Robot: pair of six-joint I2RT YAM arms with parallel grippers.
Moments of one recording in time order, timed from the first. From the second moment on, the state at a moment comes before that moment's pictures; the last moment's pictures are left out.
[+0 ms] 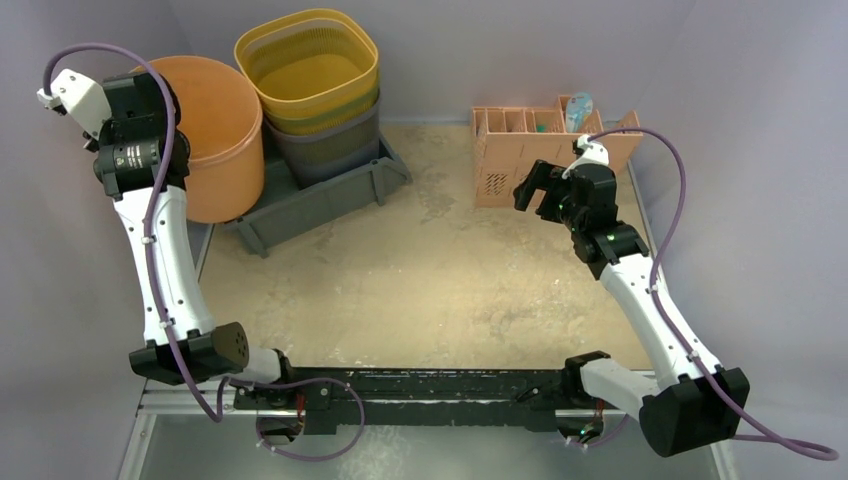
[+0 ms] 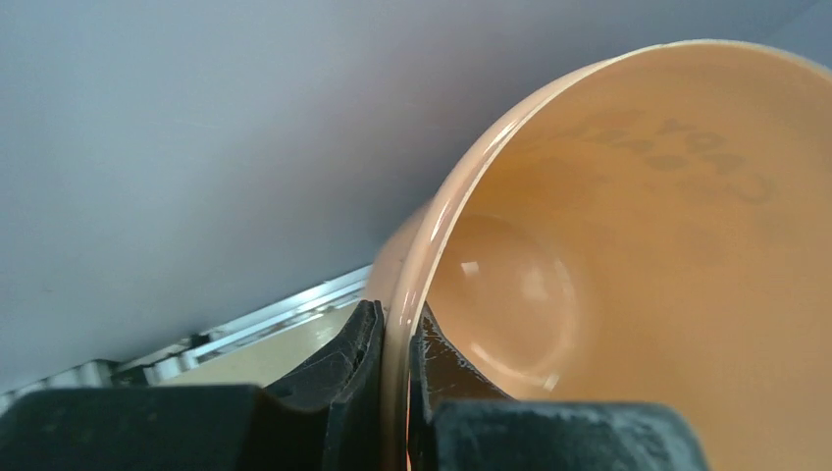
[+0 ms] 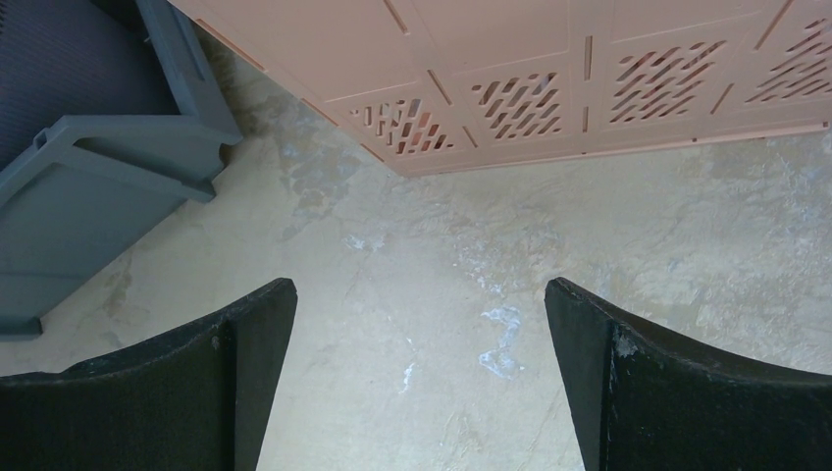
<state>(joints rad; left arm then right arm) 0.26 1.43 1.93 -1.02 -0.70 -0.61 0.23 1.08 0.98 -0.36 0.09 0.42</state>
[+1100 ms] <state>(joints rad) 0.01 1.08 2.08 -1.00 -0.08 -0.20 0.23 0.97 1.39 -0.57 0.12 0.38</state>
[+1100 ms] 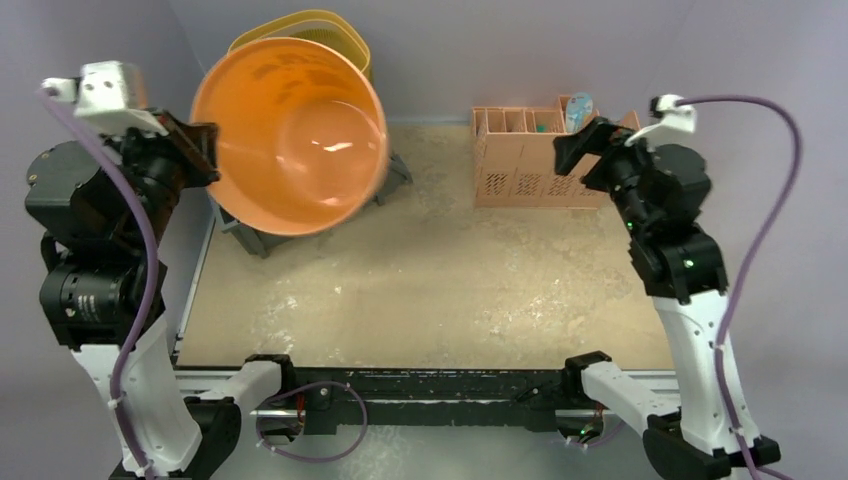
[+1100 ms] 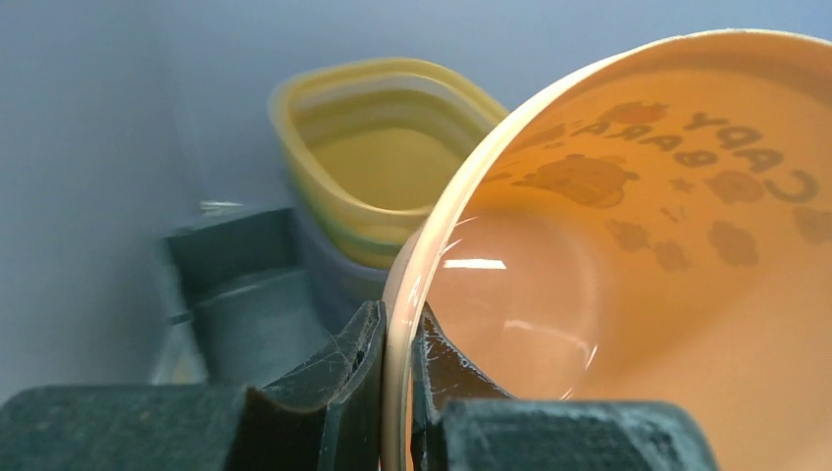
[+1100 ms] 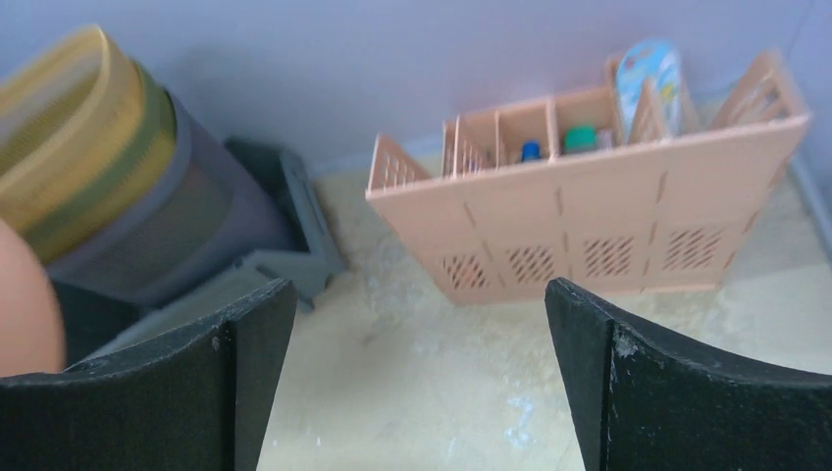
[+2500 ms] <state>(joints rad) -0.83 1.46 1.35 -0.53 -0.17 -0.35 0.22 0.87 1.46 -0.65 0.34 0.29</state>
